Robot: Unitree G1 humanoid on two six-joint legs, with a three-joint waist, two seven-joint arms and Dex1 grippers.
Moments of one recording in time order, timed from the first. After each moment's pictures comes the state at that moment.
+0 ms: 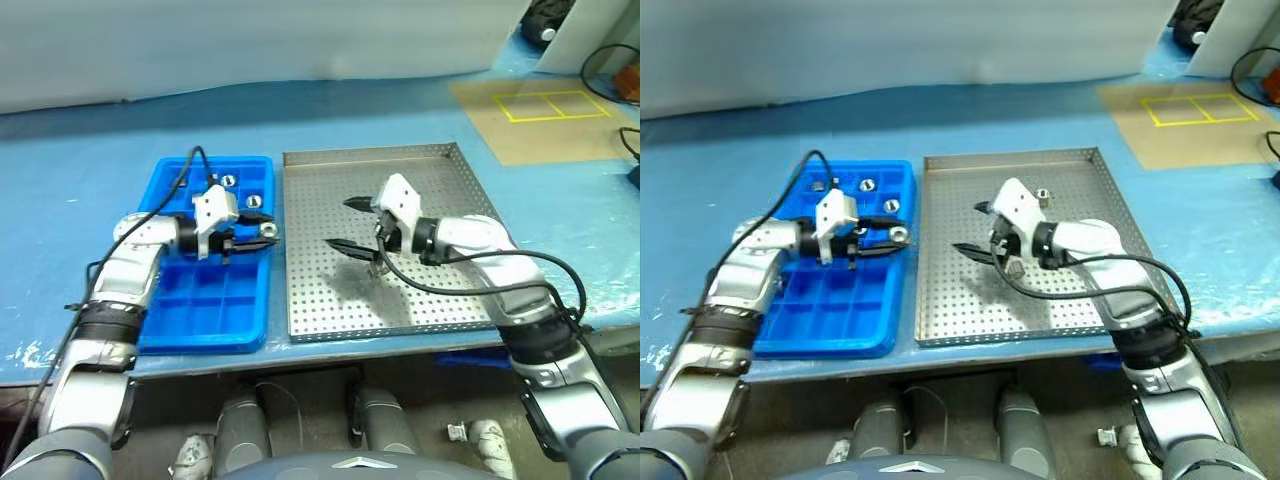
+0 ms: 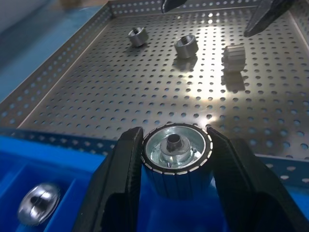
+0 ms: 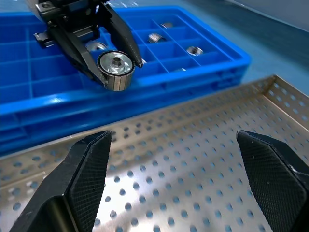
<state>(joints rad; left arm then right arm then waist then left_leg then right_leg) -0.48 0.59 0.04 0.18 -0.22 0.07 -1.21 -0.60 -0.51 0.25 -0.09 0.26 0.46 0.90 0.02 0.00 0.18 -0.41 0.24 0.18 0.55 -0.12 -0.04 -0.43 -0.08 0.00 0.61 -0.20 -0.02</state>
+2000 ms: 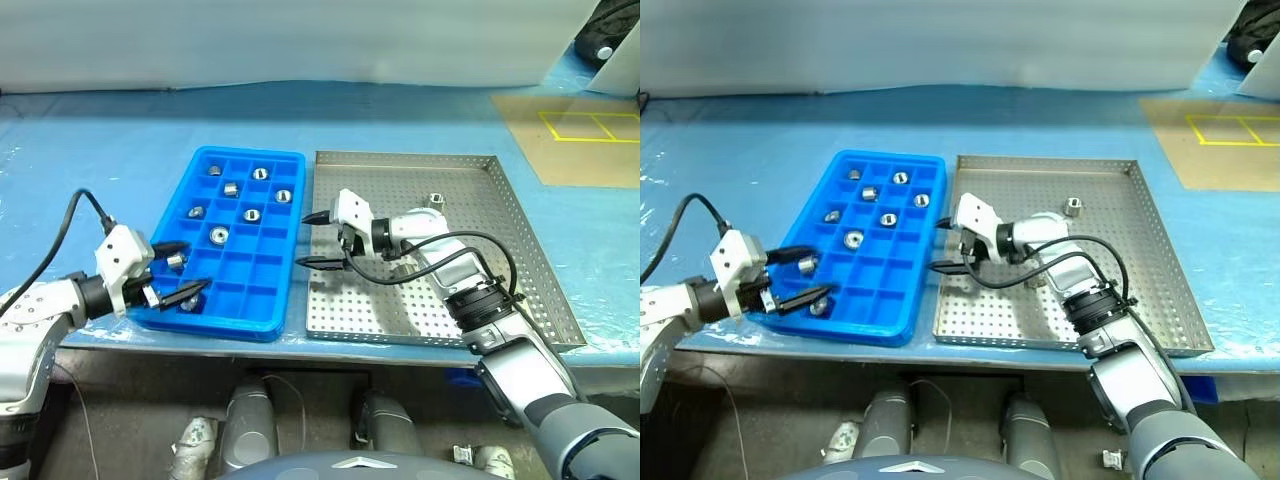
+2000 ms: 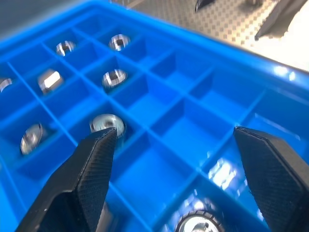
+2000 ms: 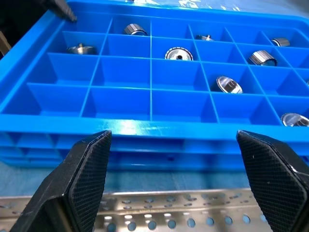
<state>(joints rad) -0.03 0.78 0.29 -0.22 -0.43 0.31 -1.02 -0.71 -0.38 0.33 0.26 0.14 0.21 1.08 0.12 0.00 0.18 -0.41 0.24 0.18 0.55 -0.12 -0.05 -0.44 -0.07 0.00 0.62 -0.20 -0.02</state>
